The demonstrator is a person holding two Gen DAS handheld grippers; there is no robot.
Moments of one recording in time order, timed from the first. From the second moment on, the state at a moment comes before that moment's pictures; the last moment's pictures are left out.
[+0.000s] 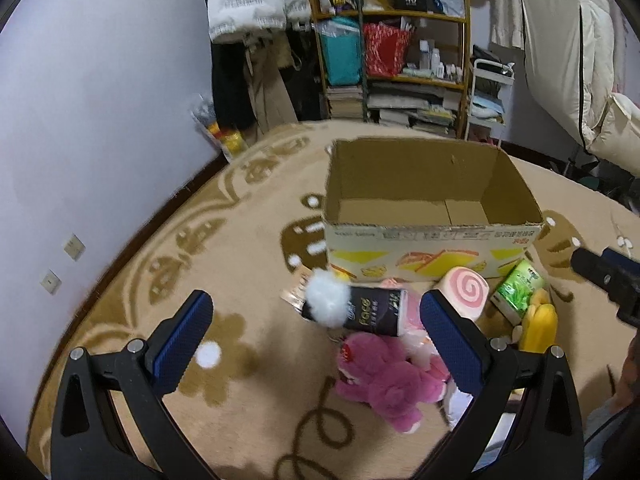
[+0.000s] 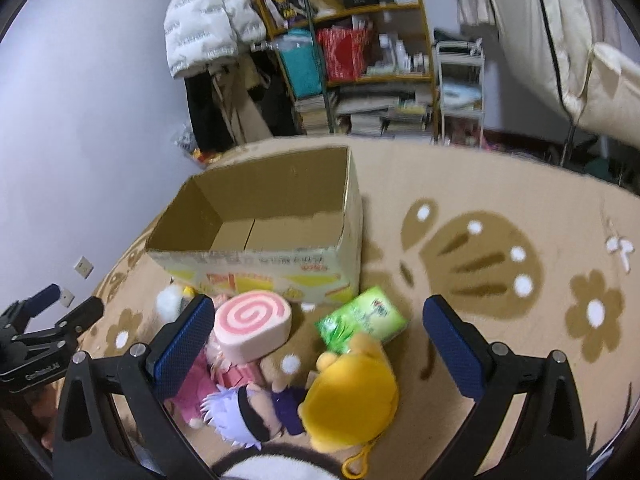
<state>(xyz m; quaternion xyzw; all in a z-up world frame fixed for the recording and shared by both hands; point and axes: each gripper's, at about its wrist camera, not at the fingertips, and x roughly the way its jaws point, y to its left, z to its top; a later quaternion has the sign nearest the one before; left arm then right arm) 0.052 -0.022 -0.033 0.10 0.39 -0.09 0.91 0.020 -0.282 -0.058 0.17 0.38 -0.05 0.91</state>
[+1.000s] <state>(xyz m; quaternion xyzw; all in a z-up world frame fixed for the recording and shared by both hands) 0.099 -0.044 -0.139 0.08 0.58 -0.10 0.80 0.047 -0.301 -0.152 0.26 0.55 -0.05 0.79</state>
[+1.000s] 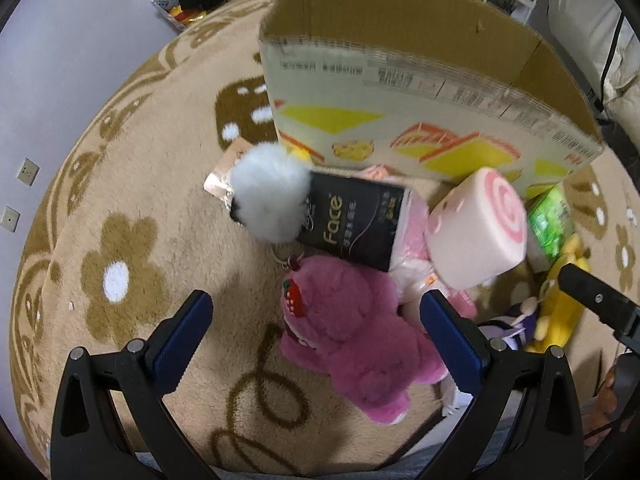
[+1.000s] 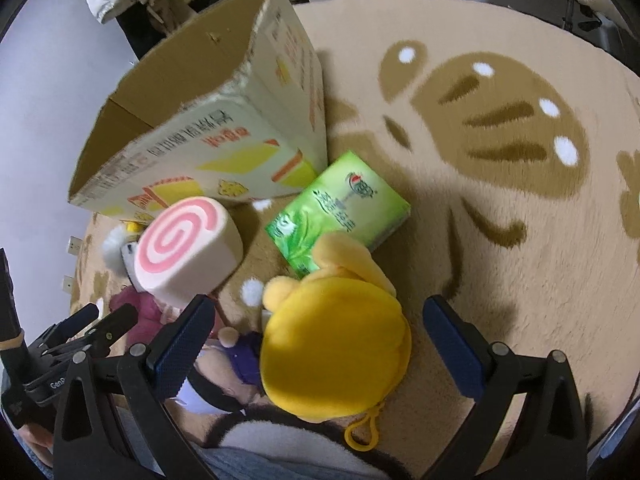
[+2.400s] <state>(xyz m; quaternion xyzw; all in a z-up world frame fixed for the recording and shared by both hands) 0.065 -0.037 -0.113 0.05 0.53 -0.10 0.84 0.015 -0.290 -0.079 0.21 0.41 -0.02 0.89</state>
